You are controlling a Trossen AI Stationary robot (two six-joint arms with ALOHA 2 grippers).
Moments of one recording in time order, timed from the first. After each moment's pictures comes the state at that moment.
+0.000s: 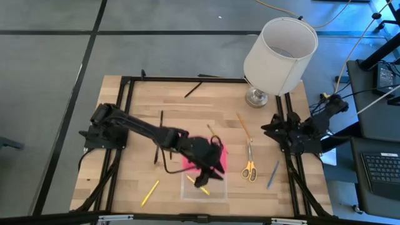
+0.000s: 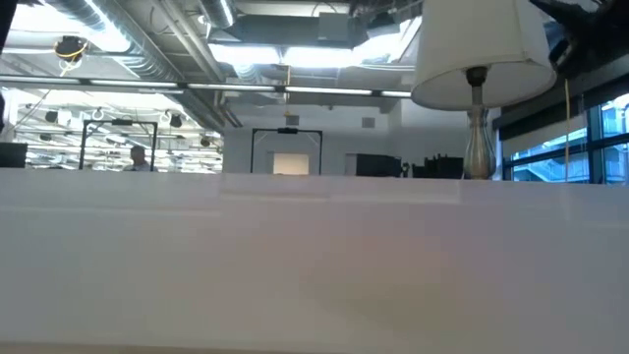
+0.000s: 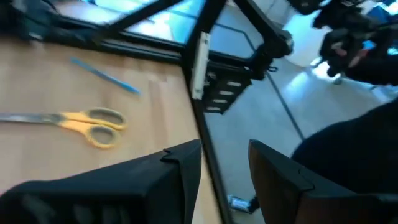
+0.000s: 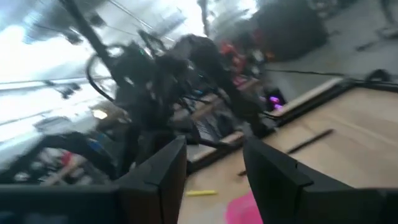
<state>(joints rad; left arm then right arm) -0.29 1.82 1.59 -0.21 0.20 -0.42 0.66 0.16 0.25 0.13 0.65 0.45</state>
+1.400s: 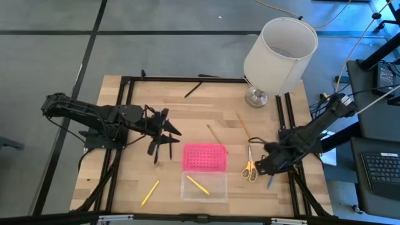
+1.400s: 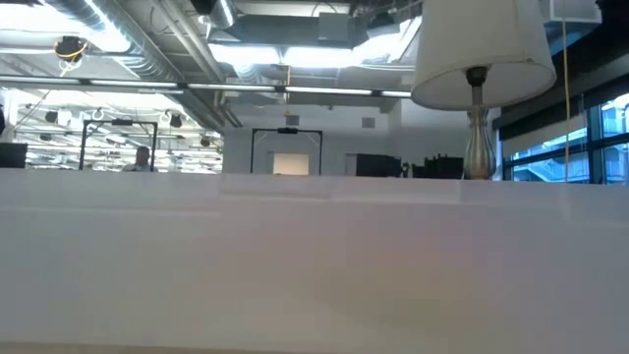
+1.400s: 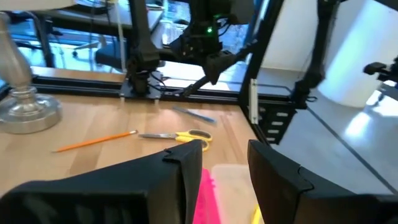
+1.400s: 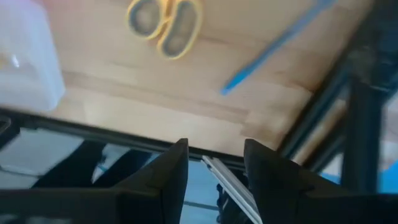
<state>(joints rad) -0.17 0.97 0.81 -0.04 0.05 -0.20 0.66 1.28 1.09 -1.14 -0.26 2.03</state>
